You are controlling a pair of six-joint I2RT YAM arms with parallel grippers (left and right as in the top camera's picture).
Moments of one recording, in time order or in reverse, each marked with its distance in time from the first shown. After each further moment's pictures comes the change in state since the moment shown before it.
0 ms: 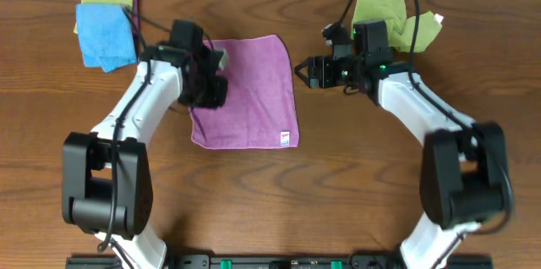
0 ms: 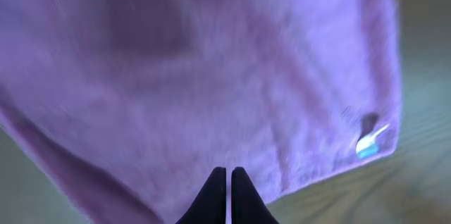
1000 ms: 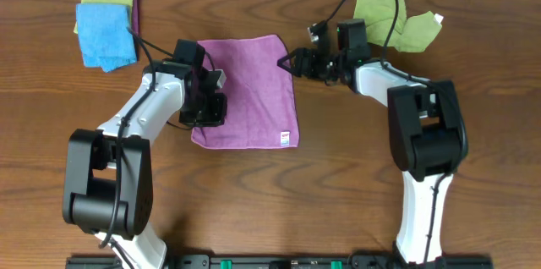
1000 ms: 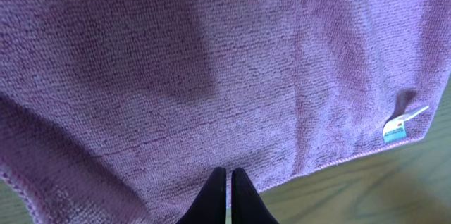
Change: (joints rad) left arm -0.003 0.001 -0.100 0.032 0.011 -0.068; right arm 0.010 0.346 0.184 0.246 -0.201 0.252
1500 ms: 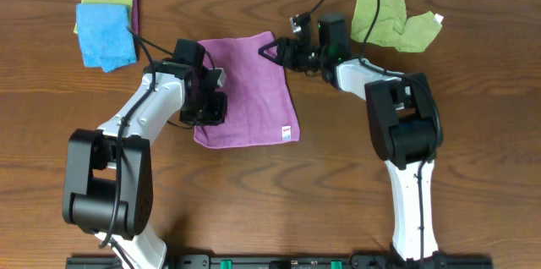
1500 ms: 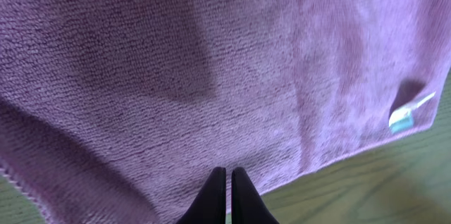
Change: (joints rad) left arm 0.000 0.000 0.000 0.016 0.000 0.000; right arm 0.062 0.149 0.164 0.171 -0.040 0.196
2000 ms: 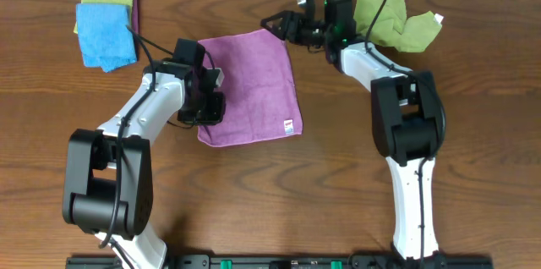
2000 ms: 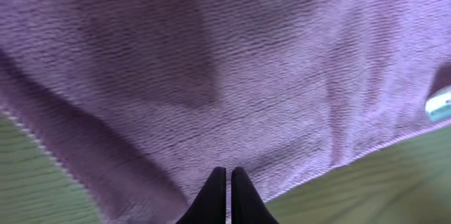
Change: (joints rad) left arm -0.001 0.000 0.000 0.002 -0.069 0.000; right arm -0.032 0.020 0.177 0.003 -0.007 0.024
